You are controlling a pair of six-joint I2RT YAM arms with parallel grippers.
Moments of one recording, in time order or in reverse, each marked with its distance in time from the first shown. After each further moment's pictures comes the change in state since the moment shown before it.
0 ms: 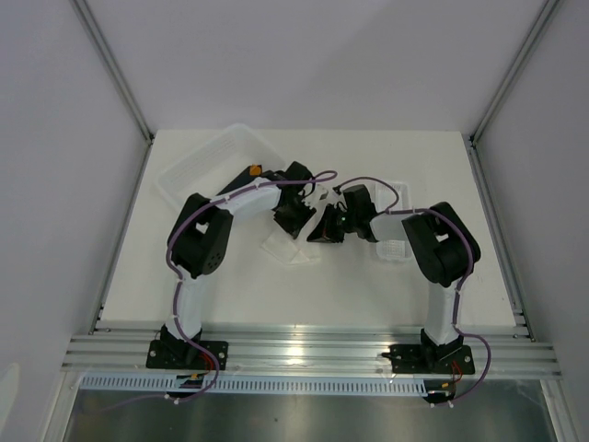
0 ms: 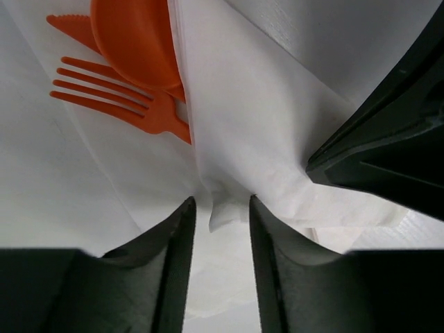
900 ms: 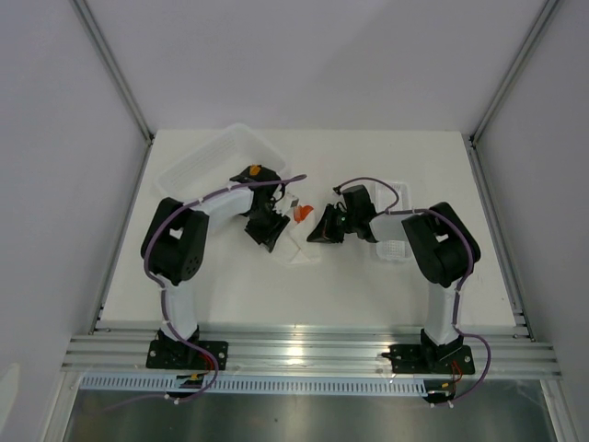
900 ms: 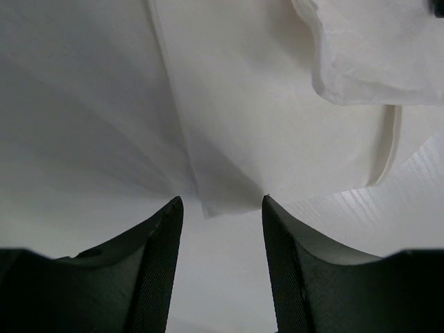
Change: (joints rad) left arm 0.130 -0.167 -0.240 -0.050 0.036 0.010; right arm 0.008 0.000 -0.002 -0.003 0.019 0.012
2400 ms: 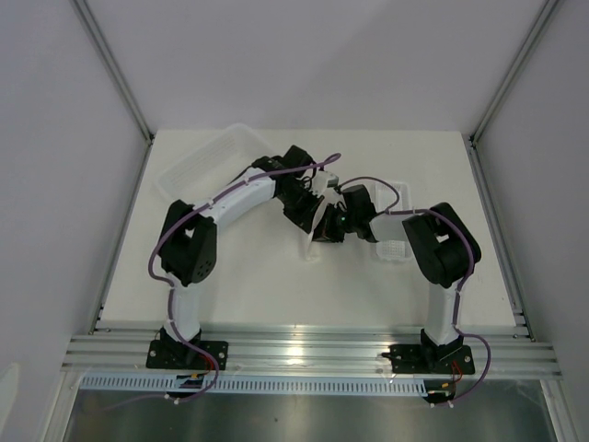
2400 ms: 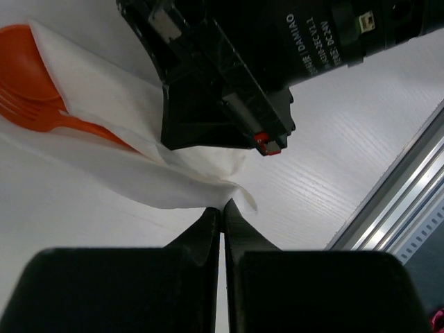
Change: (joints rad) left arm -0.143 0.049 0.339 -0.096 0.266 -0.030; right arm 0.003 -0.006 0.000 -0.005 0.023 -0.003
